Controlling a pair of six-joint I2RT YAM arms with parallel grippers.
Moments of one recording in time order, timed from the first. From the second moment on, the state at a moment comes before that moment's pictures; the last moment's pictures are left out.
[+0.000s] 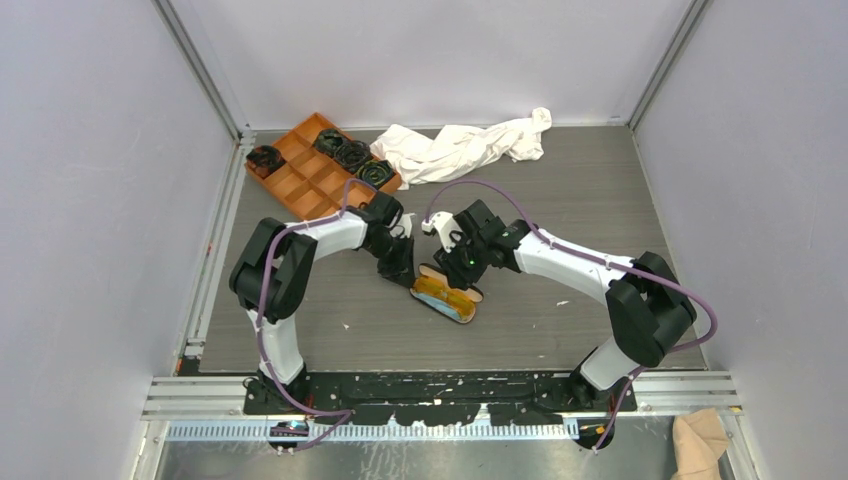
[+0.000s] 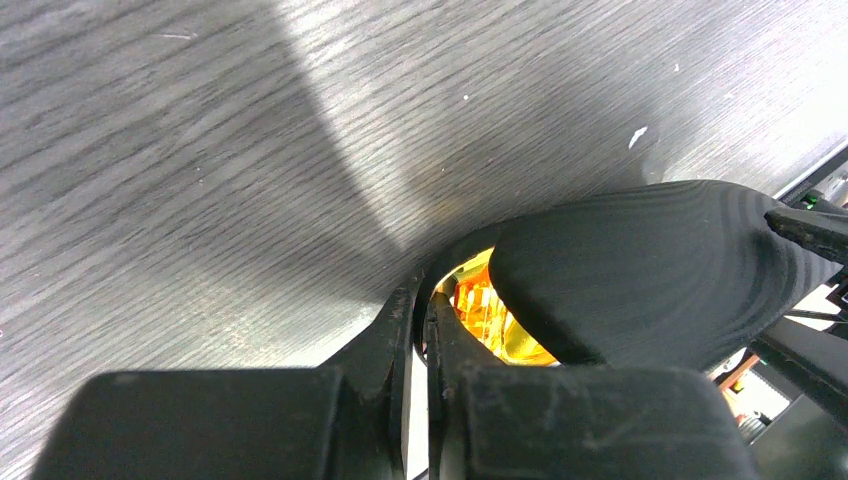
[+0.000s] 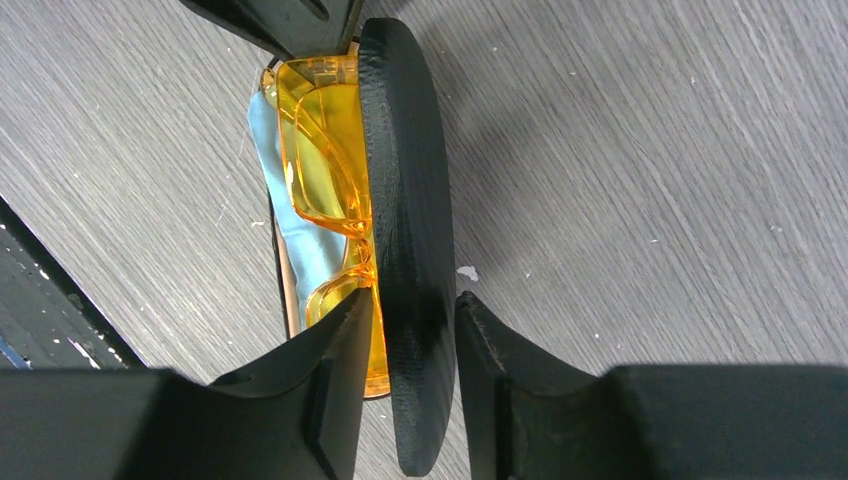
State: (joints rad) left arm -0.51 1.88 1.13 -0.52 0.51 -0.36; right arm 0.72 1.57 1.03 -0.46 -0.24 -0.16
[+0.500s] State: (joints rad) left arm -0.51 1.89 1.16 -0.54 0.49 -0.36; right arm 0.90 1.56 1.03 -0.47 0.13 -0.09
